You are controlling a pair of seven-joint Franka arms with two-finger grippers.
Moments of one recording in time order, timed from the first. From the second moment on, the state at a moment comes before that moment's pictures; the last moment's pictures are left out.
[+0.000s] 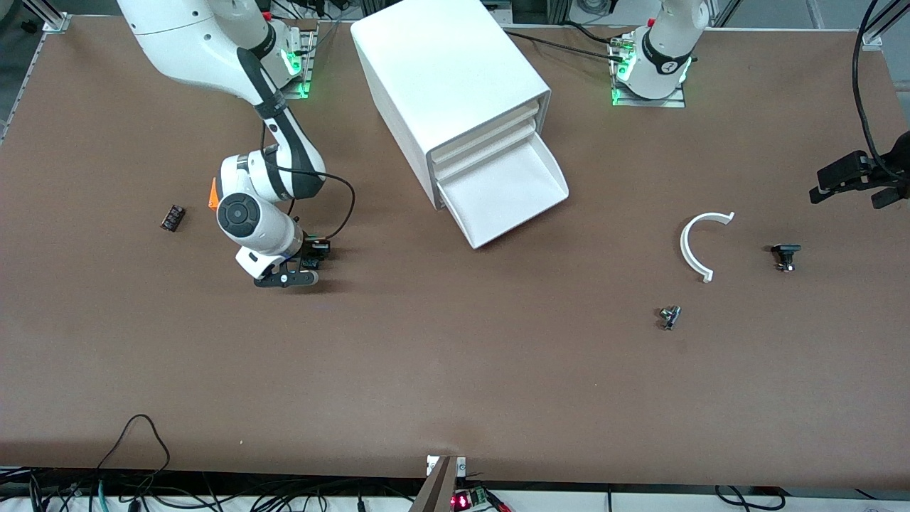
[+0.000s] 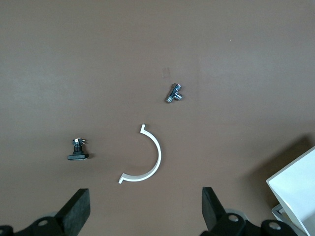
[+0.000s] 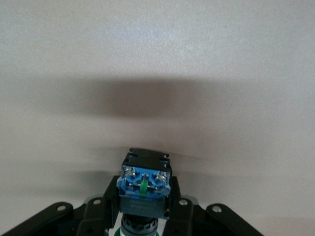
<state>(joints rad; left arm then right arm) 0.29 0.06 -0.18 -1.56 -0.04 1.62 0.16 0.39 0.51 -0.07 -2.01 0.11 2.43 0.17</state>
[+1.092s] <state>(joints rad) 0.28 0.07 -0.20 -1.55 -0.04 1.61 0.16 0.42 0.45 0.04 -1.65 0.11 2.25 -0.37</state>
